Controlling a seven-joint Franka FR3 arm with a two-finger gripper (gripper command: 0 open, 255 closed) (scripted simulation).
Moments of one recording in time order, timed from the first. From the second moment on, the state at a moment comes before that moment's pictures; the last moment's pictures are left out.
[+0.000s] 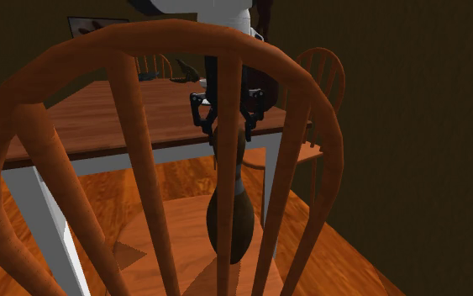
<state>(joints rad) -0.05 -0.42 -0.17 -2.17 -0.11 1.78 -0.09</state>
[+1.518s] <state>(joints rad) -0.05 -0.38 -0.17 -1.95 -0.10 1.60 -0.10</state>
